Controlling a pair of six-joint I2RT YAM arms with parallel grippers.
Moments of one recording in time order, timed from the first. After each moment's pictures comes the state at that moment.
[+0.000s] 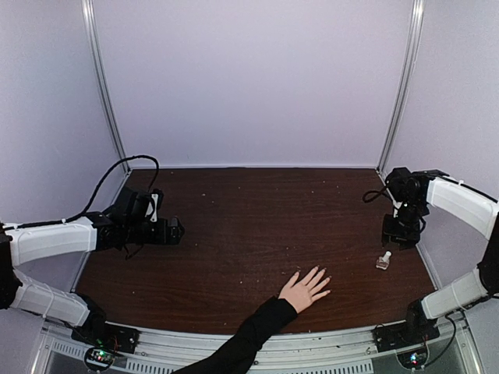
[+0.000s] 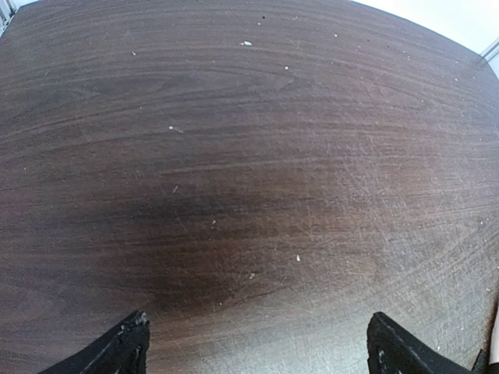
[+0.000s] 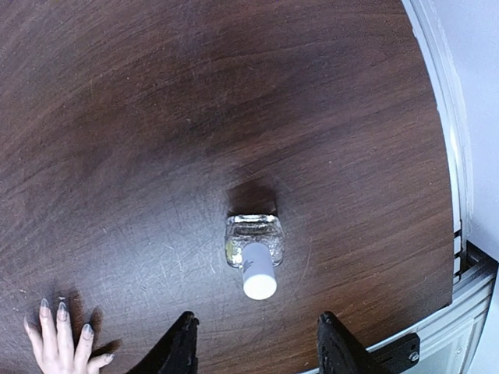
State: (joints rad) left arm -0.54 1.22 0.64 -0.18 -0.10 -0.43; right arm 0.15 1.32 1.00 -1.13 0.12 0.54
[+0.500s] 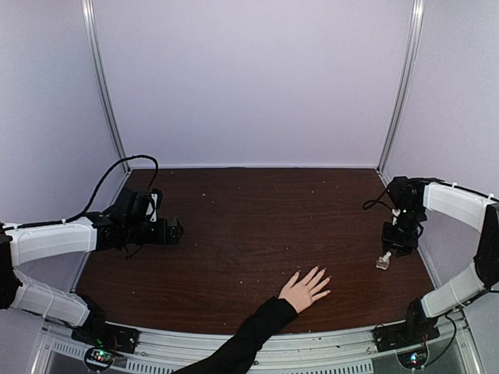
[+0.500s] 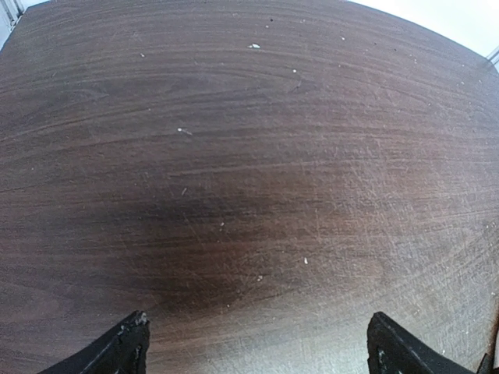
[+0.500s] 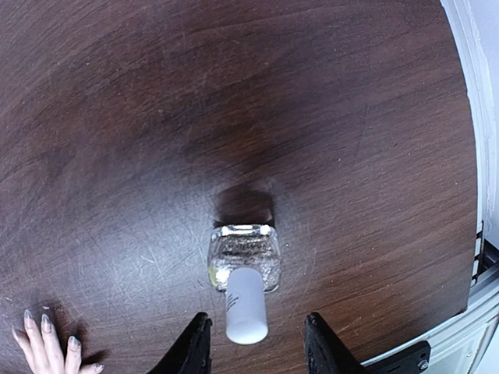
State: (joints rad) left arm -0.54 1.22 0.64 -0.18 -0.13 -0.43; right arm 0.09 1.38 0.93 -1.05 0.06 0.51
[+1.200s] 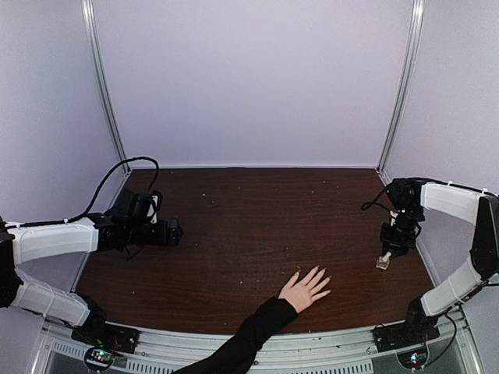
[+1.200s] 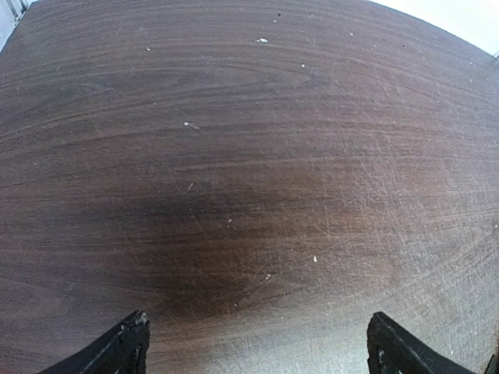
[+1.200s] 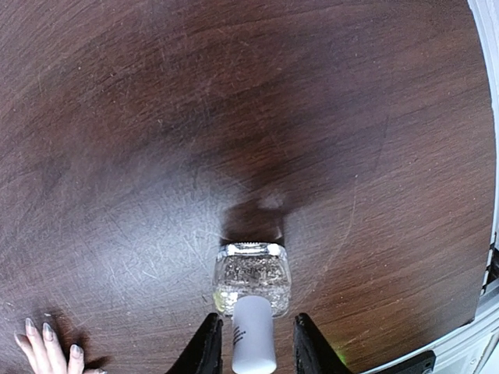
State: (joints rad) left arm -0.54 1.23 0.63 -0.17 -0.14 -0.43; right arm 0.06 1.44 0.93 -1.01 0.02 0.48
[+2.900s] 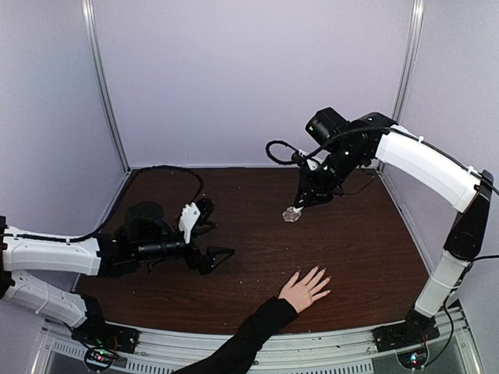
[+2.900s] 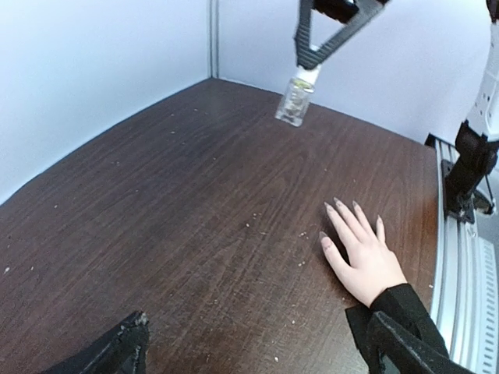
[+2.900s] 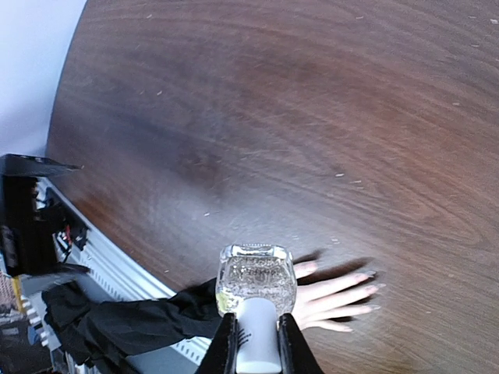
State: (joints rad) left arm -0.93 1.16 0.55 0.31 0.14 -0.05; right arm 0.70 1.70 1.79 -1.20 -0.24 0.44
